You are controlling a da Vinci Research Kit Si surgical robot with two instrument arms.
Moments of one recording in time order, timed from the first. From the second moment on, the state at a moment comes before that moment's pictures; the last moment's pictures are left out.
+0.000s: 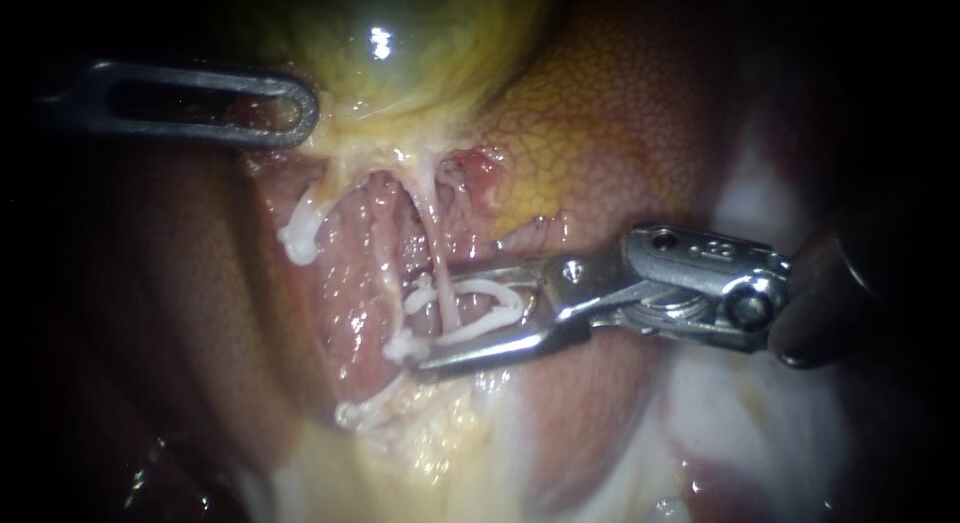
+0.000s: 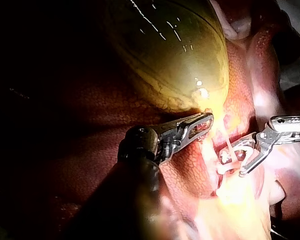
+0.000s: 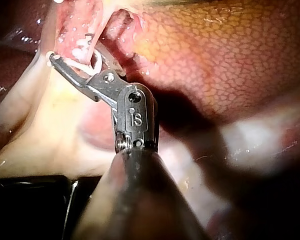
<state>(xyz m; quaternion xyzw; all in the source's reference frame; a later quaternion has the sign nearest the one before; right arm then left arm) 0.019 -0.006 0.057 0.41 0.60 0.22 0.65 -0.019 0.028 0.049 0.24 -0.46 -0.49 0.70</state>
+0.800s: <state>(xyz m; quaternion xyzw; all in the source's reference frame) 0.020 -0.007 0.055 0.45 0.60 0.23 0.62 -0.020 0.028 0.050 0.24 -0.46 -0.49 0.70</state>
